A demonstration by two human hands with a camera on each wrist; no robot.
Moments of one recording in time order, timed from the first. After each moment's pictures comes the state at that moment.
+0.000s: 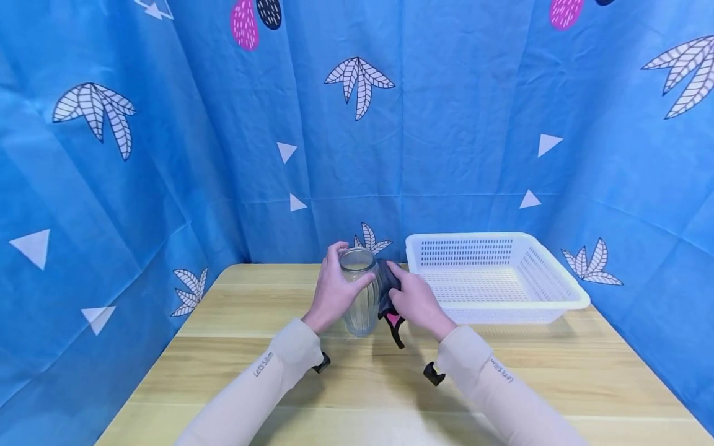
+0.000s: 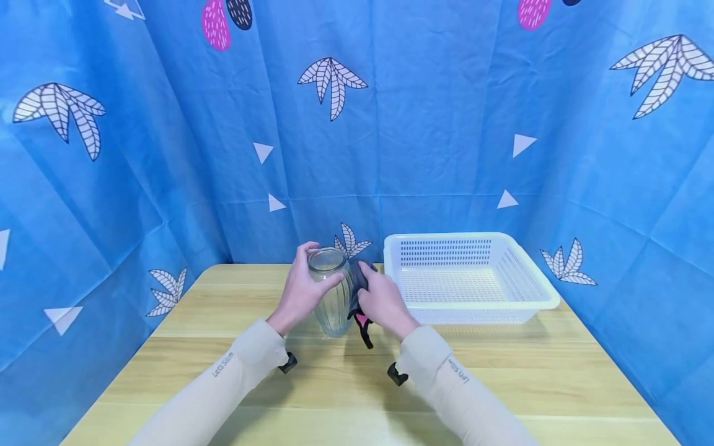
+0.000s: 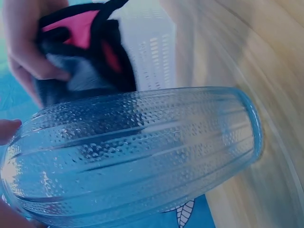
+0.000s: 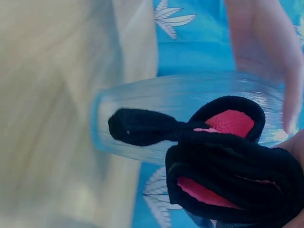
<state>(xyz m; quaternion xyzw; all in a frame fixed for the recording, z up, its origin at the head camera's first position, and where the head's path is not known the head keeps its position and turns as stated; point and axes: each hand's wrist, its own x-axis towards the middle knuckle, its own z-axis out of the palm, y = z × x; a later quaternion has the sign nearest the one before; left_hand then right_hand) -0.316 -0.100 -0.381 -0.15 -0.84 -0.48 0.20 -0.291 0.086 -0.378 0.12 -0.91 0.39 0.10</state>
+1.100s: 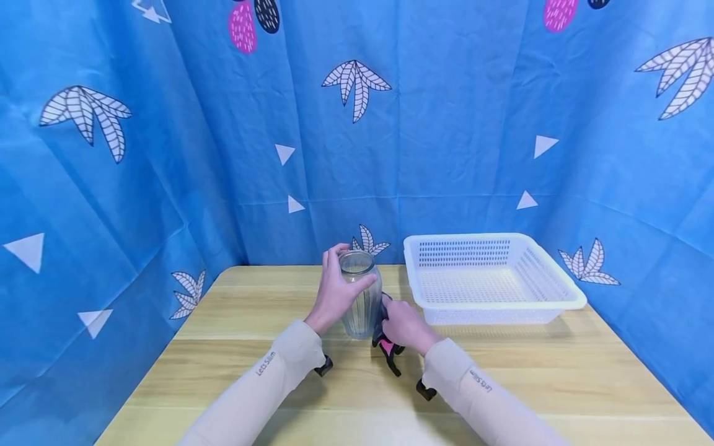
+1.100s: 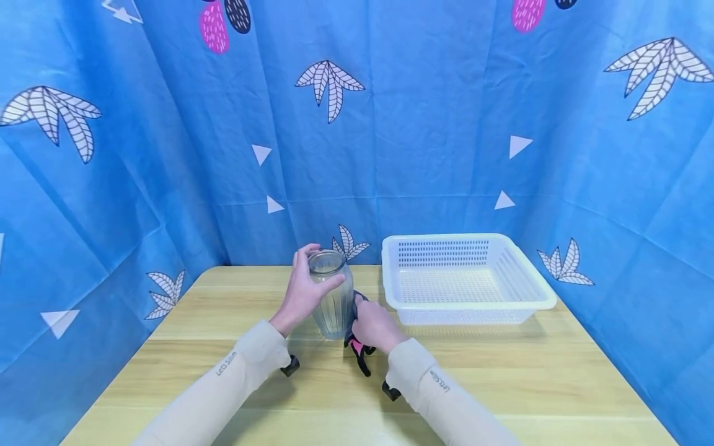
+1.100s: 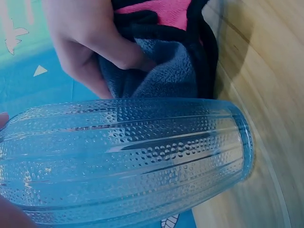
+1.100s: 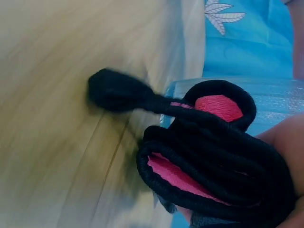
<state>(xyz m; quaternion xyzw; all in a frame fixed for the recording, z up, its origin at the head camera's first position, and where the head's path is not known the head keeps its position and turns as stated) -0.318 -0.095 -0.386 -0.15 -0.81 -0.53 0.17 -0.293 0.073 -0.430 0.13 -0.94 0.30 -0.02</state>
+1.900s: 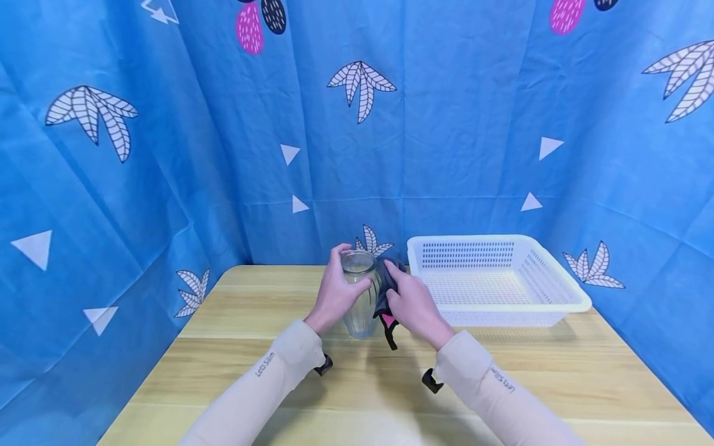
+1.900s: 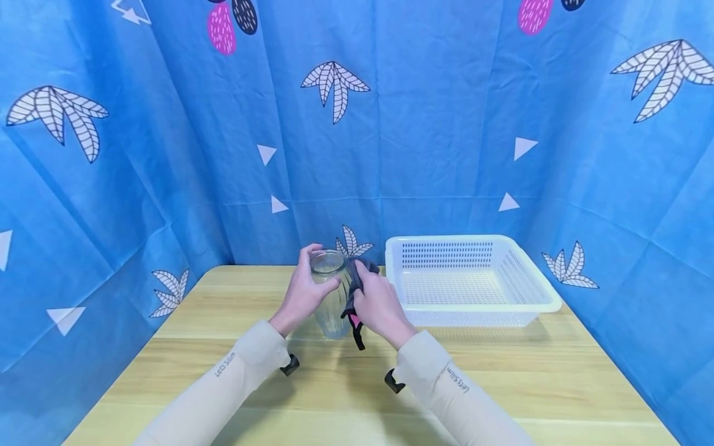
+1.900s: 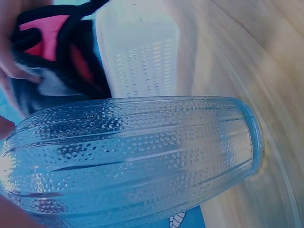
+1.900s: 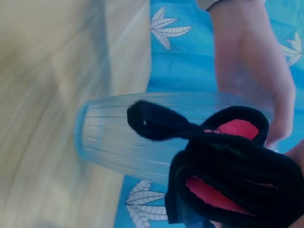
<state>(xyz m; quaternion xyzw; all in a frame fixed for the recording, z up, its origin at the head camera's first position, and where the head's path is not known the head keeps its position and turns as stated) -0.317 -0.102 -0.383 -0.16 -0.82 -0.52 0.17 -0.273 0.074 -0.368 0.12 -0.91 0.36 0.15</state>
